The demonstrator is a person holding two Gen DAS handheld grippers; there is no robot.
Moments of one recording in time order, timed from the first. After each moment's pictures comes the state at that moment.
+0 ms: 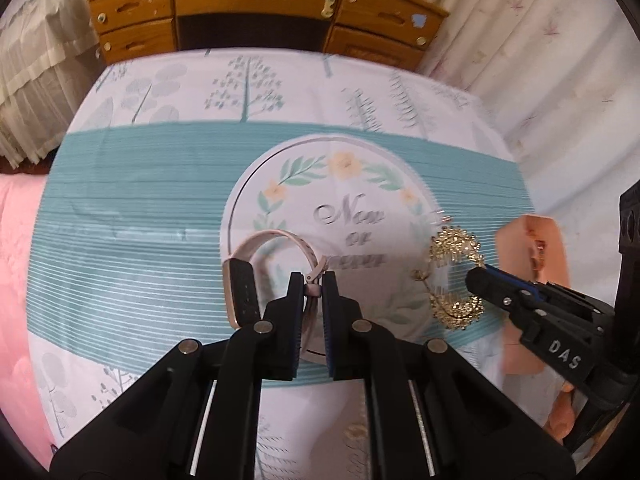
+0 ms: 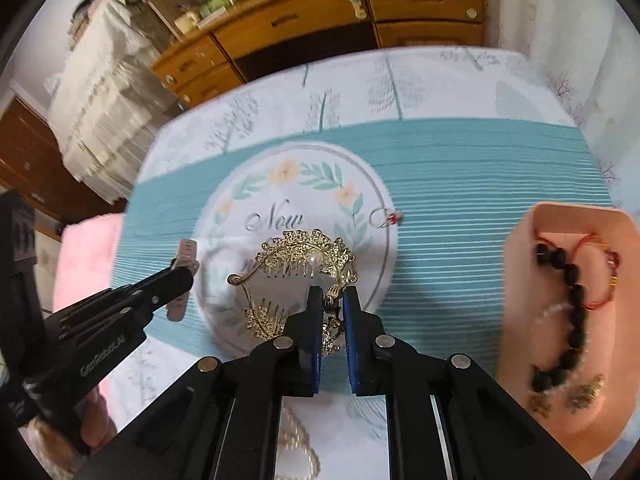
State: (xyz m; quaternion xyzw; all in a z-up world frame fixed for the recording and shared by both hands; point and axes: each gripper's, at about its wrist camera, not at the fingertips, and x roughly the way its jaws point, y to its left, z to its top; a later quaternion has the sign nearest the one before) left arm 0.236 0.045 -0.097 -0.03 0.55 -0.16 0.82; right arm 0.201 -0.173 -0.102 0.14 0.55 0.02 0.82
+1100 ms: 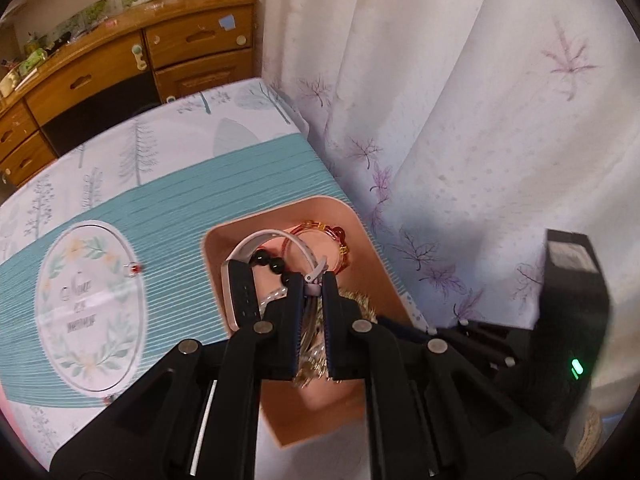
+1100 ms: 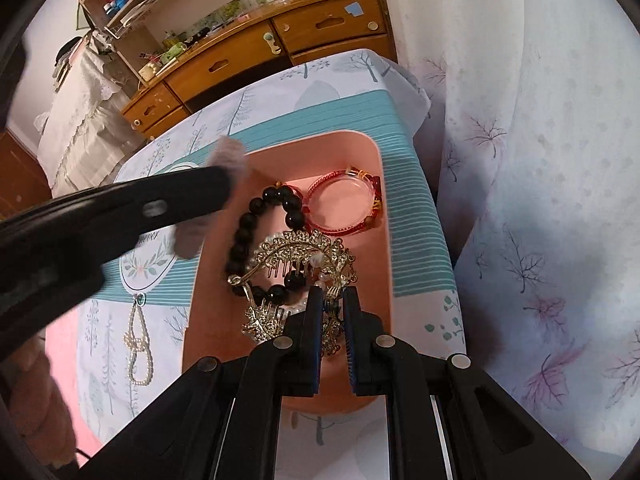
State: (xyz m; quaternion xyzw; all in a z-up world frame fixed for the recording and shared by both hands) left arm 0.151 -0.261 -0.057 0.09 0.51 -0.31 0.80; right arm 0.061 -0.374 -0.112 0.16 0.52 -0.04 0.84
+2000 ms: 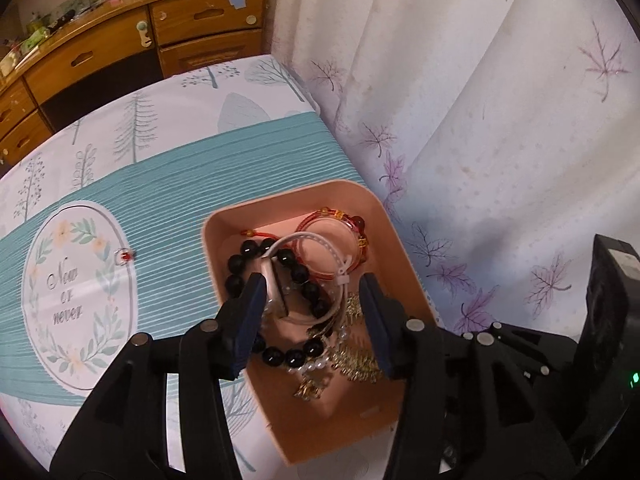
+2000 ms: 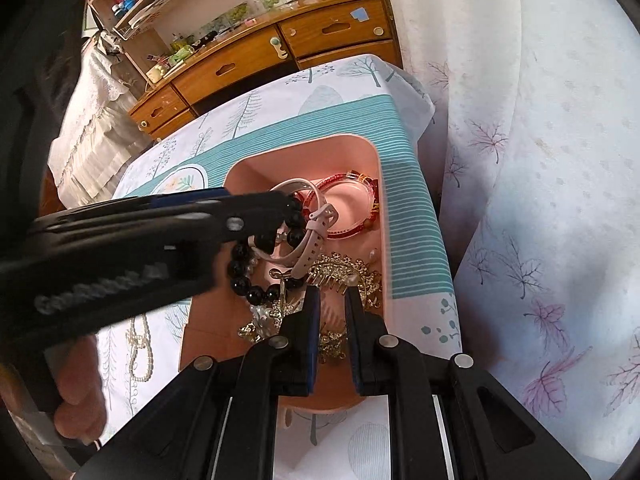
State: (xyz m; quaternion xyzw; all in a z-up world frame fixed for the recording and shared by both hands) left arm 0.166 -0.246 -0.078 0.07 0.53 -0.29 0.79; right arm 0.063 -0.371 -0.106 0.16 0.51 -0.03 0.85
